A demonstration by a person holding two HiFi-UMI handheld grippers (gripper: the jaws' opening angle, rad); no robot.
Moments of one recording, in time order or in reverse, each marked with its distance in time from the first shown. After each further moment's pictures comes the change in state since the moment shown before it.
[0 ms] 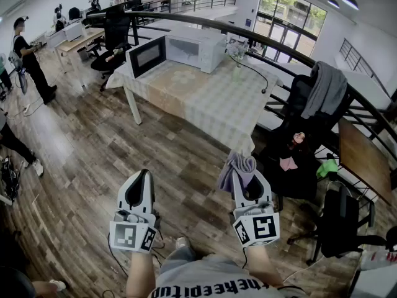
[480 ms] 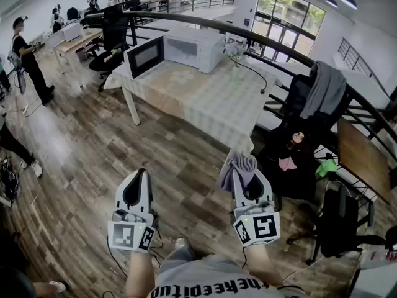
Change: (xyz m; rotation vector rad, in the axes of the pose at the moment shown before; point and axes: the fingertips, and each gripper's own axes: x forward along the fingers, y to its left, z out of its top) left arm 0.004 0.008 0.000 0.002 -0.007 0.009; right arm 0.005 -0.003 0.000 -0.005 -0.003 -0.007
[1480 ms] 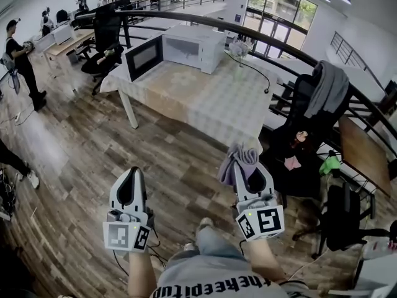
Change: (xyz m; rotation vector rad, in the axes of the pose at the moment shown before) left arm 0.040 0.107 -0.013 -0.027 -0.020 -0.012; right arm 0.090 0.044 -0.010 0.001 -0.016 -0.020
